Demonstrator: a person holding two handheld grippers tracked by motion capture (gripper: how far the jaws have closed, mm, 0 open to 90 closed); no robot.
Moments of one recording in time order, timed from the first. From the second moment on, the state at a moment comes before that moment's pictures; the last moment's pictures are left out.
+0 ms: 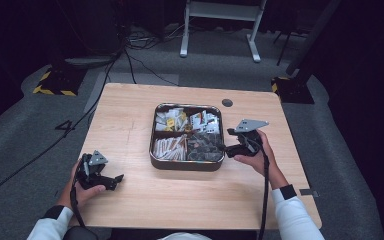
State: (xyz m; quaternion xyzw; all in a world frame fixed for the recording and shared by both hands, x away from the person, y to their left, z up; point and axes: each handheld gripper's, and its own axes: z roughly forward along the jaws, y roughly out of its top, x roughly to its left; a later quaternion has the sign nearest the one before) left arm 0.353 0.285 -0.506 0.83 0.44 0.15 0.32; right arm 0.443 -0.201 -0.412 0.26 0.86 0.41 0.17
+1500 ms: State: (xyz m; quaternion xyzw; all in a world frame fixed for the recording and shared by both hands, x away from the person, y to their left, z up) left arm 0.353 0.285 -0.507 0.82 0.44 0.16 0.32; right arm 0.492 -0.130 -0.429 0.24 0.87 0.39 0.15
